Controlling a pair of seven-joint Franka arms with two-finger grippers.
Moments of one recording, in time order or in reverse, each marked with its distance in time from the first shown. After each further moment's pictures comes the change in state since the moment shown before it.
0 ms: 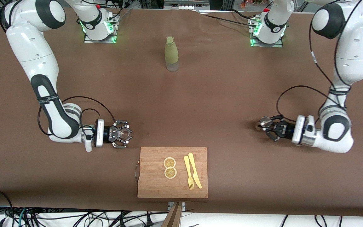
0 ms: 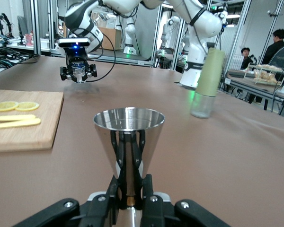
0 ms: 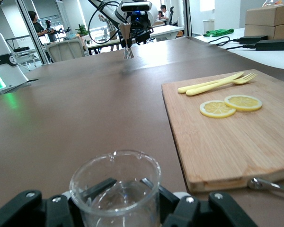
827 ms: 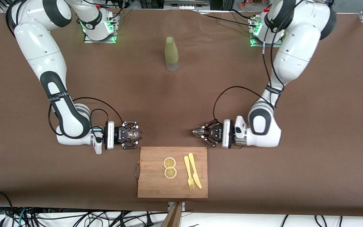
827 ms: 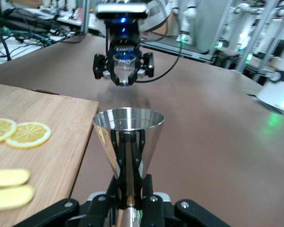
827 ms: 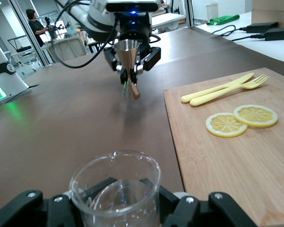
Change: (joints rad) left arm -0.482 0.004 0.022 -0.003 -0.381 0.551 -0.269; right arm 0.065 -0.014 0.007 0.074 -0.065 0.026 0.202
